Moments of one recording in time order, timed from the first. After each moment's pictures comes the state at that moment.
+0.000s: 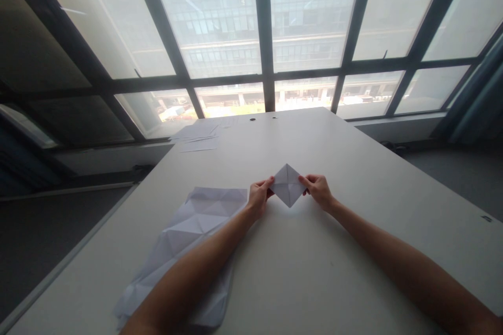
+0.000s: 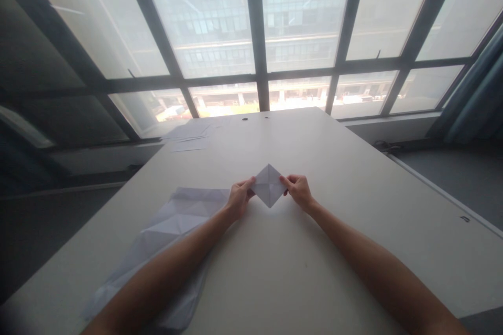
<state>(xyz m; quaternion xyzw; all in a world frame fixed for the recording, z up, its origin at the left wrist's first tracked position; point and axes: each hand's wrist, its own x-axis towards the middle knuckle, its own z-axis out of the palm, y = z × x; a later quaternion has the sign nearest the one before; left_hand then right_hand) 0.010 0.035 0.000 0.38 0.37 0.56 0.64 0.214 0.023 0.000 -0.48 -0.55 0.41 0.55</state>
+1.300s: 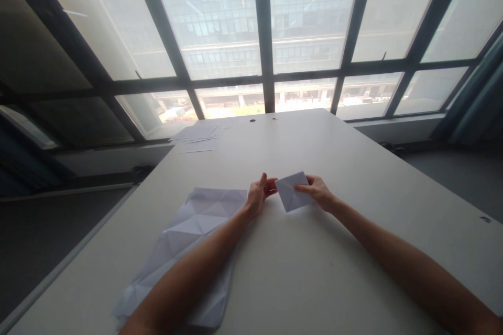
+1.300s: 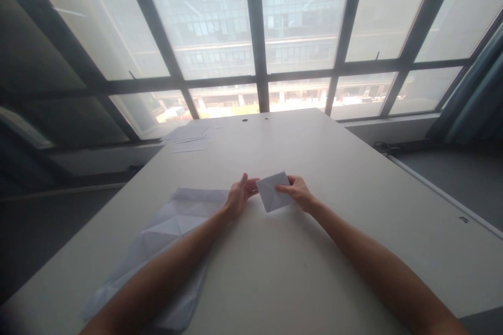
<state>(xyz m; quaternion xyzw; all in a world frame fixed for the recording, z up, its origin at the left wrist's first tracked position) 0.003 0.038 0.001 0.44 0.34 0.52 0.64 0.216 0.014 0.014 -0.42 -0.52 0.56 0.49</state>
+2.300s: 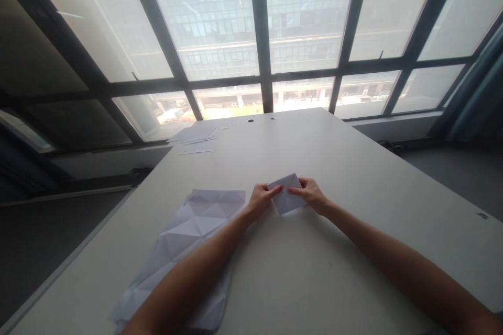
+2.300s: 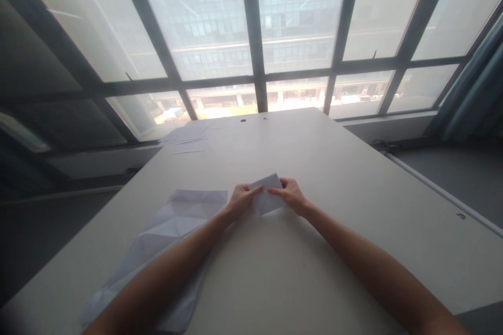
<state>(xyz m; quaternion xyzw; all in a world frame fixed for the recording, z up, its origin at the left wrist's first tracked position) 0.006 0.029 0.000 0.51 0.40 0.46 0.60 0.199 0.011 0.008 -0.42 -0.53 0.55 0.49</state>
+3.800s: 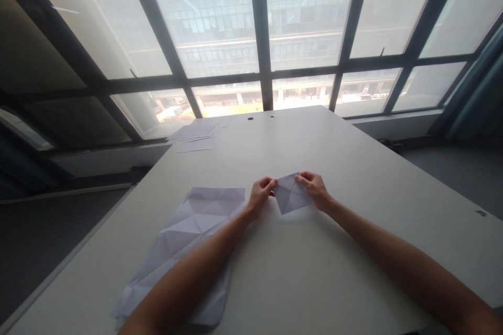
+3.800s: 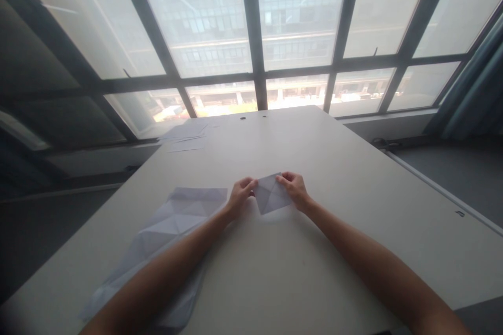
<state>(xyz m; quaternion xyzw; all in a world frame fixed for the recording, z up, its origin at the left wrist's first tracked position) 0.007 0.030 0.004 0.56 0.39 0.49 0.54 0.206 0.017 0.004 -0.45 -0.45 0.51 0.57</state>
